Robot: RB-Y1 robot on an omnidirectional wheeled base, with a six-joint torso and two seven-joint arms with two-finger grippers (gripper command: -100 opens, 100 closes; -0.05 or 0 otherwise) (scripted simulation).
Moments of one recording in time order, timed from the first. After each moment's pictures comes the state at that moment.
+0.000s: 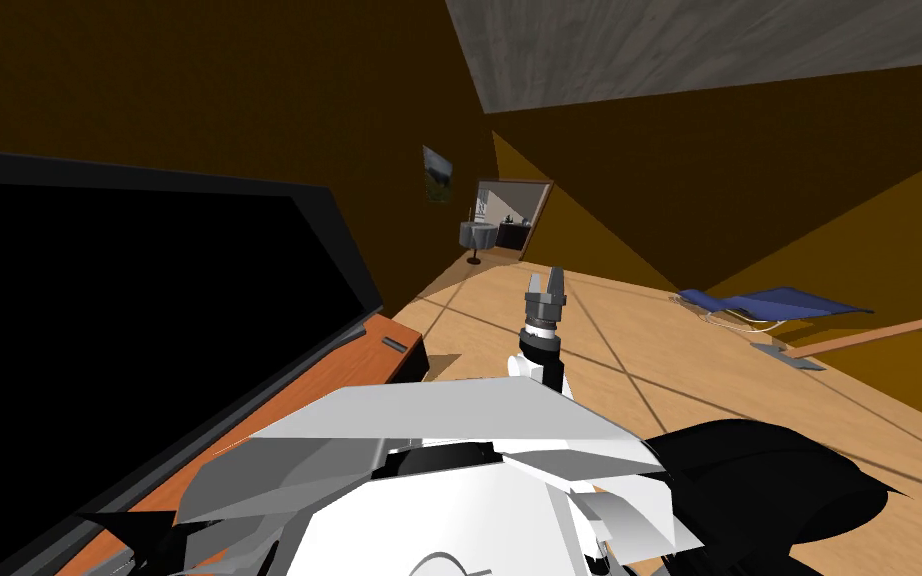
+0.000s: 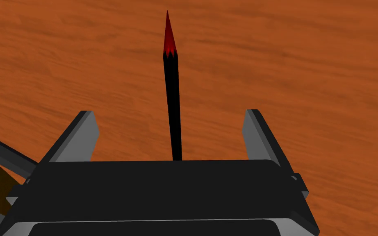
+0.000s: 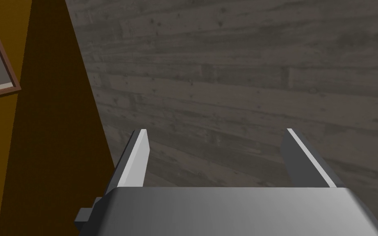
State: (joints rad) left arm 0.48 0.89 -0.54 -0.80 -0.22 -0.44 0.67; right arm 0.46 0.02 0.04 -2.30 0.00 -0.61 0.17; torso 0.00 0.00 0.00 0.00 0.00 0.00
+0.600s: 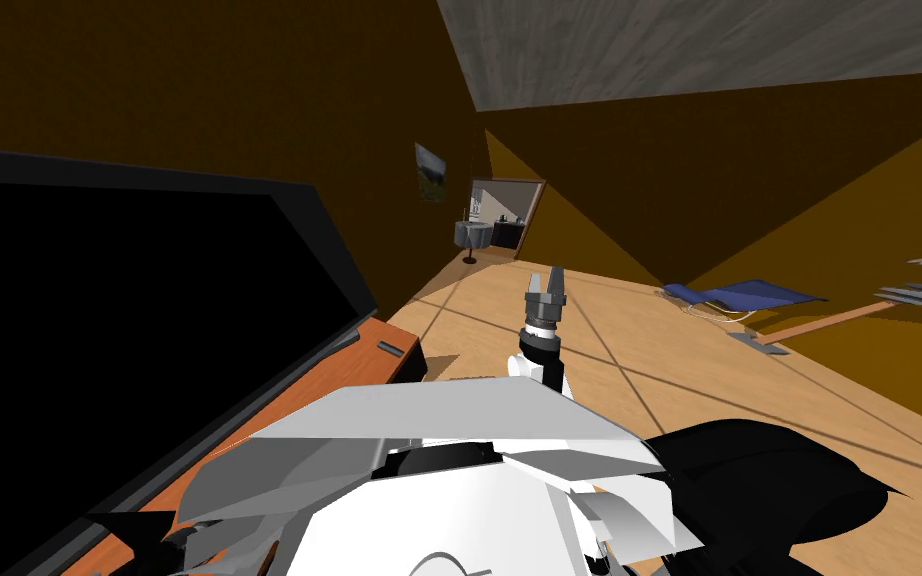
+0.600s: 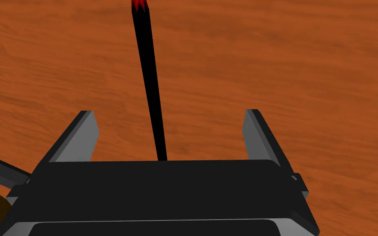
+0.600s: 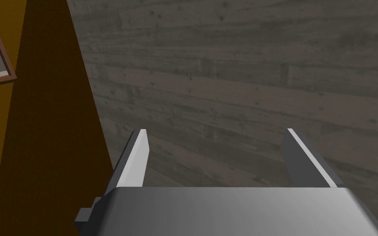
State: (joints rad) left arm 0.48 0.90 -0.57 -0.73 -0.21 -0.42 0.70; right arm 0.46 0.02 0.04 -2.30 0.00 -0.61 0.17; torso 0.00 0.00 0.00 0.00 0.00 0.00
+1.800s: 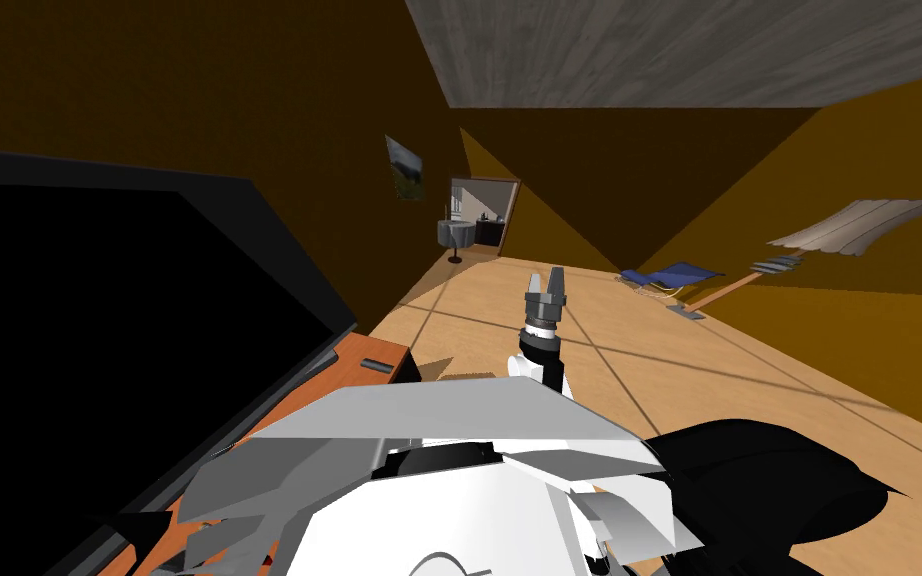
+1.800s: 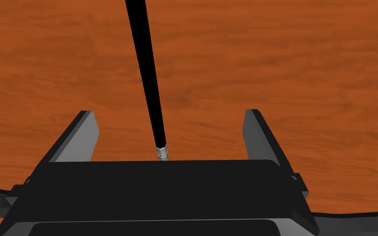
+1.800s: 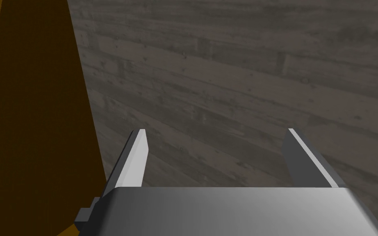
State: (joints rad) left arm 0.44 0.87 -0.70 -0.52 -0.19 -0.35 0.80; right arm 0.46 0.02 0.04 -2.30 0.00 -0.61 0.17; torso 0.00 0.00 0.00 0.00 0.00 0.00
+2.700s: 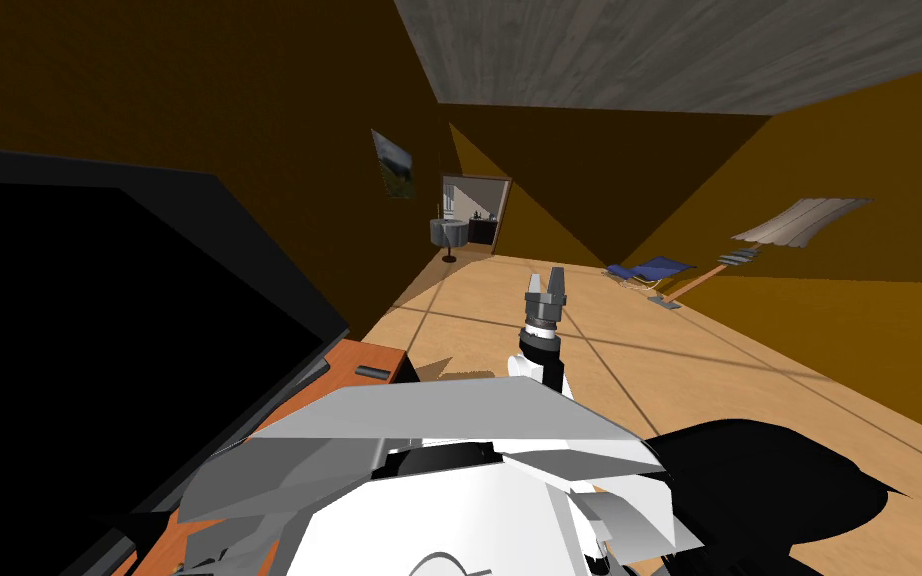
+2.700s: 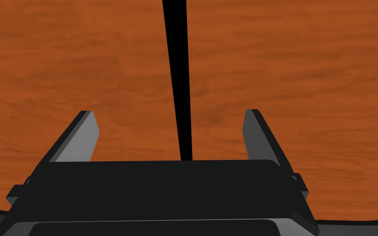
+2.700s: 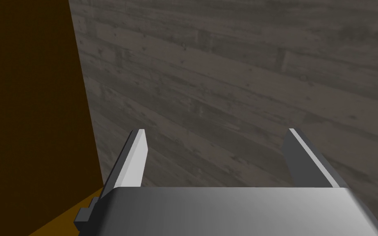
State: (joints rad) left arm 0.41 0.78 -0.70 -0.44 -0.18 -0.32 0.76; right arm 0.46 0.02 0.04 -2.30 0.00 -0.61 0.17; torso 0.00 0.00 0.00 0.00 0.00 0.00
